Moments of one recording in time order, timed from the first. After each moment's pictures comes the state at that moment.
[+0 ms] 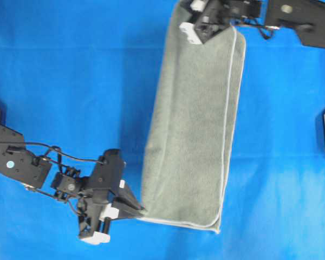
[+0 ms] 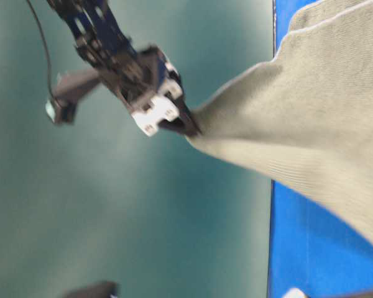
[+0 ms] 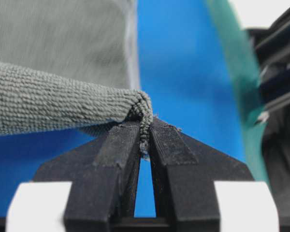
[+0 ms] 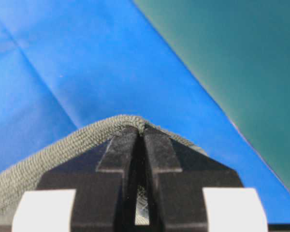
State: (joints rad) left arm -0.40 0.05 0.75 -0.05 -0.27 -0.38; right arm -0.44 0.04 0.44 -0.71 0.22 0.77
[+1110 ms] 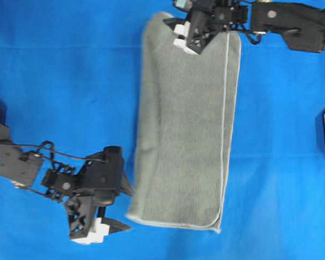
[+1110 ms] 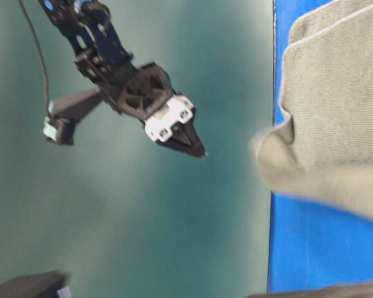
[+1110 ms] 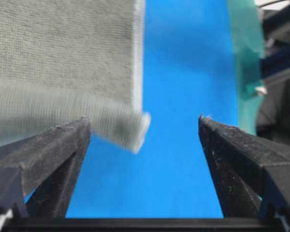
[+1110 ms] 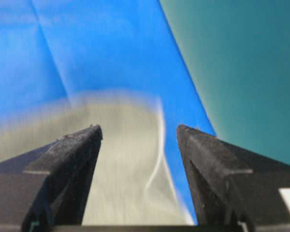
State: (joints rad) left arm -0.39 -0.08 0.67 -0.04 0.09 -0.38; right arm -0.40 0.01 0.44 -0.71 0.26 0.52
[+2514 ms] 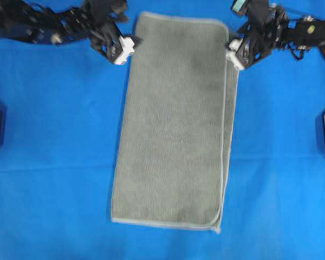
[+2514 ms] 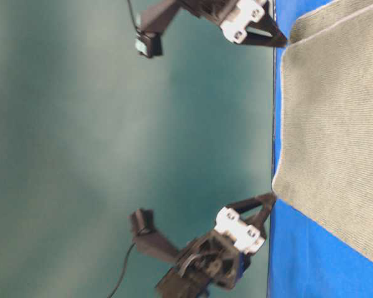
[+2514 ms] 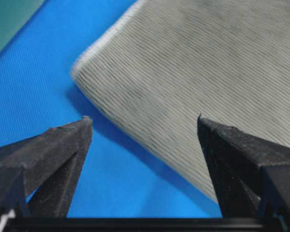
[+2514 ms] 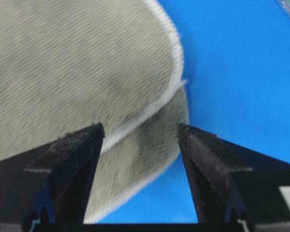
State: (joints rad) left arm 0.55 0.19 0.65 -0.02 -0.15 0.02; right arm -0.60 0.00 0.81 -0.62 0.15 0.73
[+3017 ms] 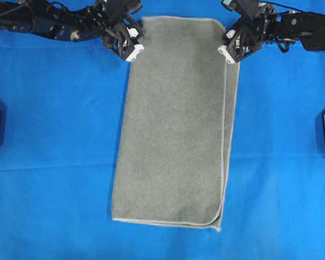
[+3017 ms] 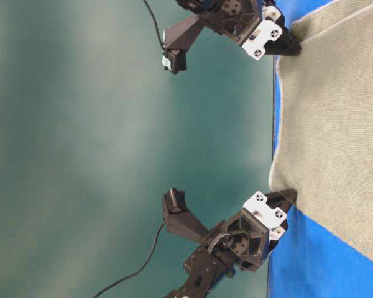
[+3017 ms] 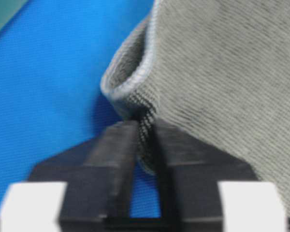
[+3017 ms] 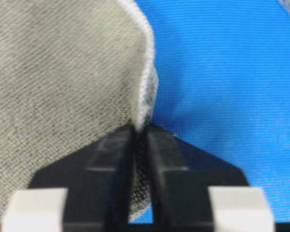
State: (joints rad) left arm 0.55 0.32 0.57 -0.02 -0.14 0.02; right arm -0.64 0.12 0.75 -0.63 0.14 0.71
